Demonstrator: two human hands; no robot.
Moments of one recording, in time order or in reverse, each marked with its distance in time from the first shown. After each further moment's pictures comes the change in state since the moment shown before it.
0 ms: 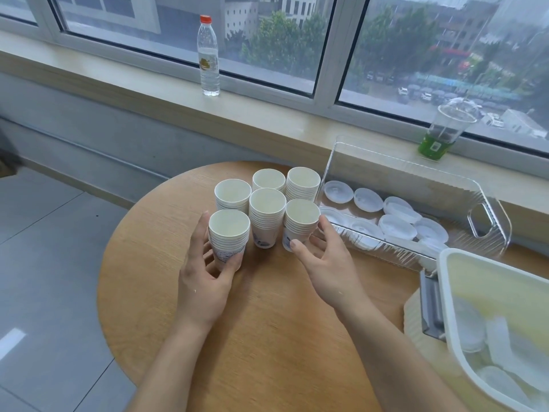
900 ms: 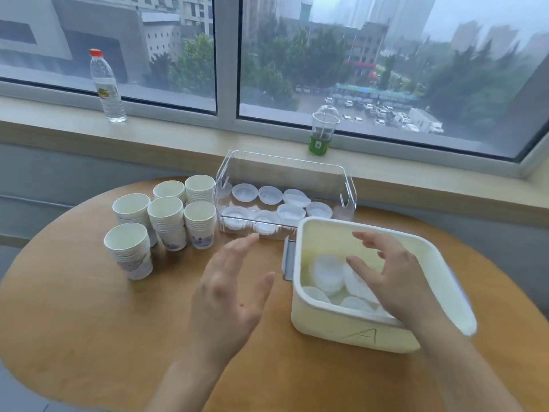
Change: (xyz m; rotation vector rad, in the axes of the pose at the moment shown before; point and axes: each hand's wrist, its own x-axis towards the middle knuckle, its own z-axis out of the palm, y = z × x) left_hand -0.122 0.158 0.095 0.150 -0.294 0.444; right_hand -0.137 0.046 -0.248 -0.446 0.330 -0.080
